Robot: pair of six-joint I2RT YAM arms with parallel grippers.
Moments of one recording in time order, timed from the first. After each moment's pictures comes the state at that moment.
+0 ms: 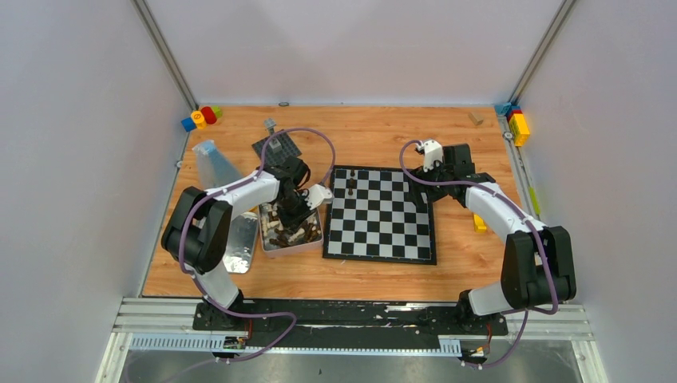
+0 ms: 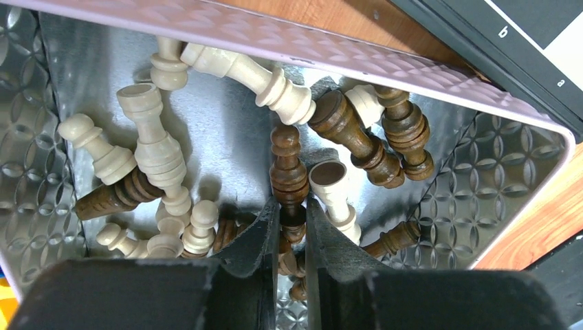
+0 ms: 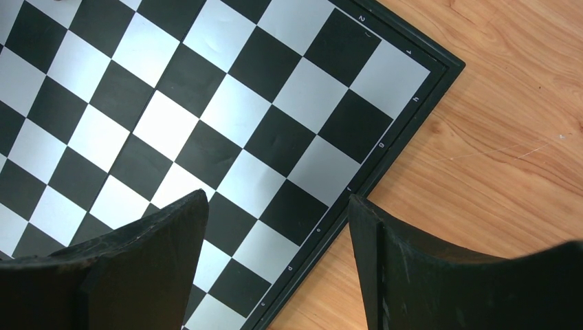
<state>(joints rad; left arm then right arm) -0.48 1.71 1.06 -0.76 0.23 0.60 0.17 1.44 0.91 -0.34 -0.30 -0.22</state>
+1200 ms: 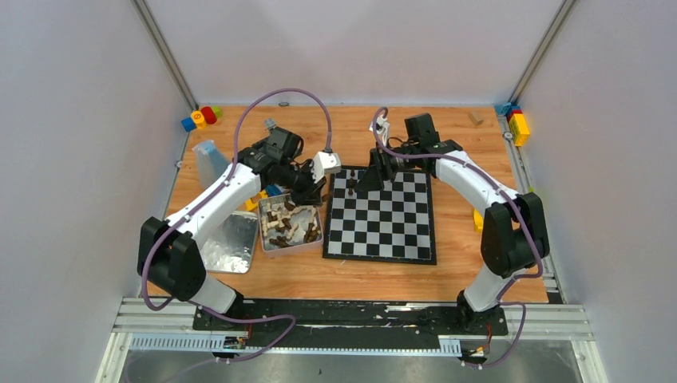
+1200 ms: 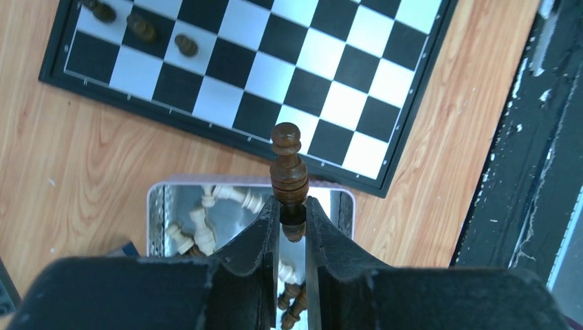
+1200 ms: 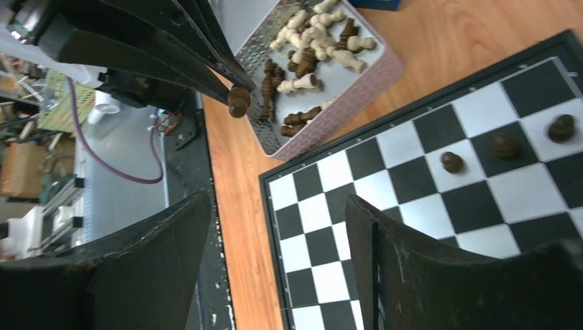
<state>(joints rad) -0.49 1.49 1.25 -0.81 0.59 0.60 0.34 1.67 1.31 -0.42 -1.03 -0.07</state>
